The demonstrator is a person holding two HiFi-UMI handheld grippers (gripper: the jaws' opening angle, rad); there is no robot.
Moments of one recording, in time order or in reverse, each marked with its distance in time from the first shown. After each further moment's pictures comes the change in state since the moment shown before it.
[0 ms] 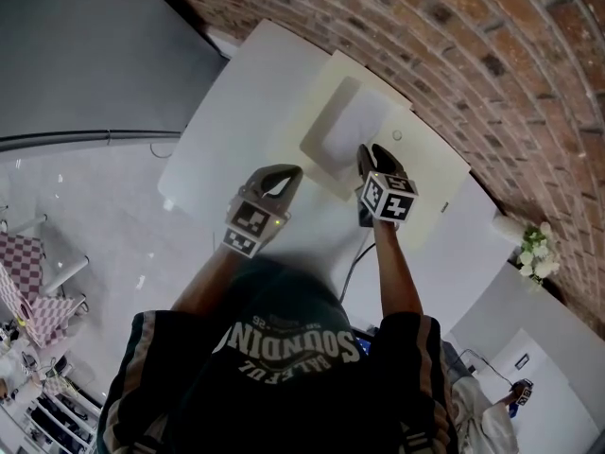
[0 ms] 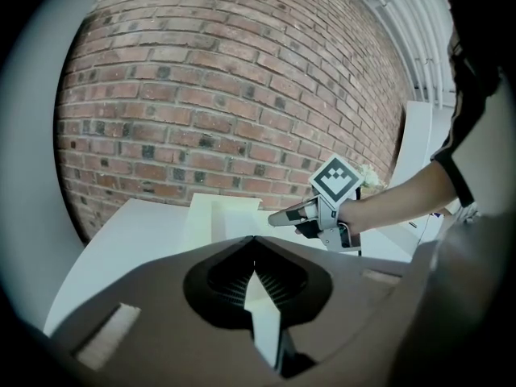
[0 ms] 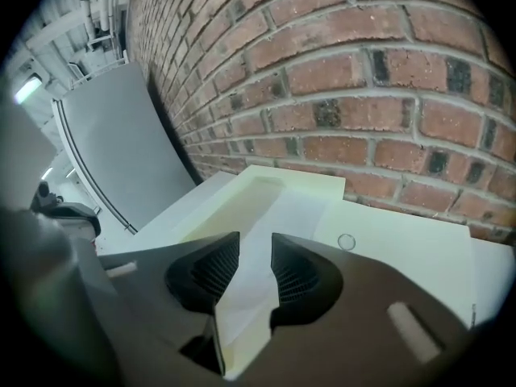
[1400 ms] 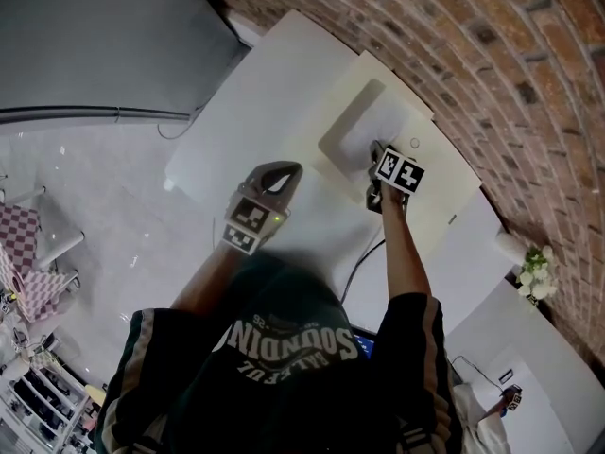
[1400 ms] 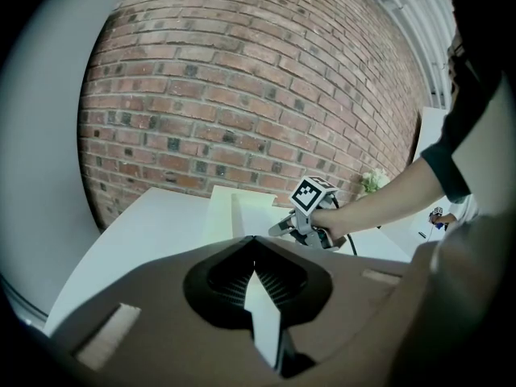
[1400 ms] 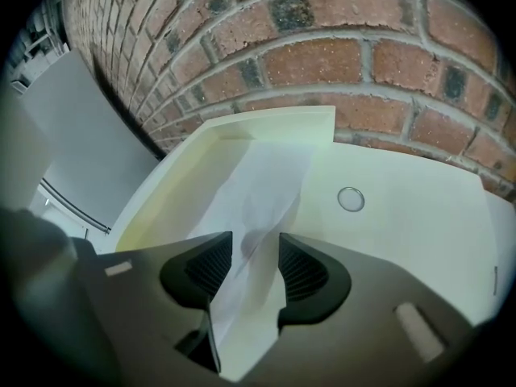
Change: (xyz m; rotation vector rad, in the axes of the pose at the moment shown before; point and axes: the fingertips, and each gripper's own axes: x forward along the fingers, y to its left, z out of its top) left arm -0.022 0.030 -0.019 -0.082 0.009 0.072; right arm 0.072 -0.043 -0.045 0.190 0.241 -0.113
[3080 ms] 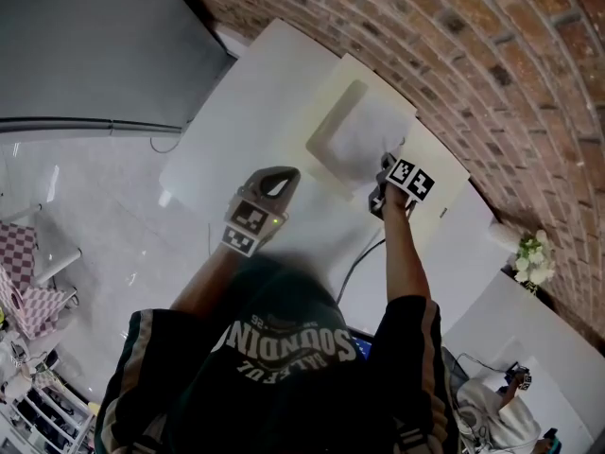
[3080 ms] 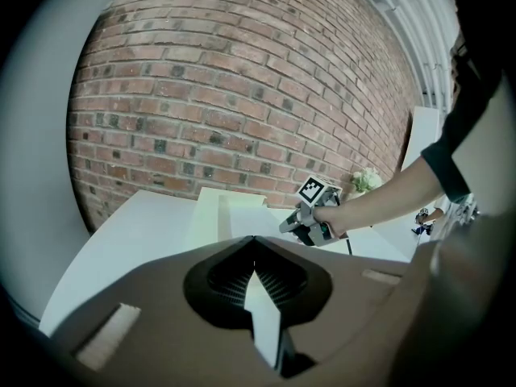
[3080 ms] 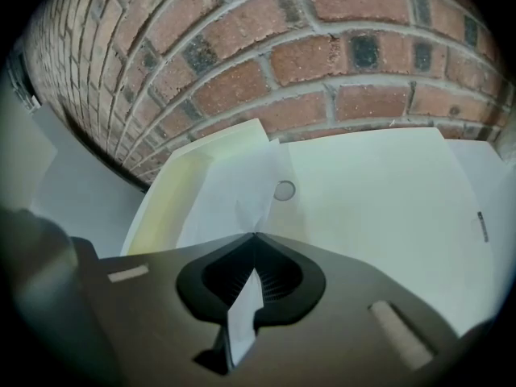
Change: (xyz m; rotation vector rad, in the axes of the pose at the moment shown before) left arm 0.003 -0.022 0.003 0.026 -0.003 -0.050; right arm -0.033 -0.054 -0.008 0.271 -0.056 -0.003
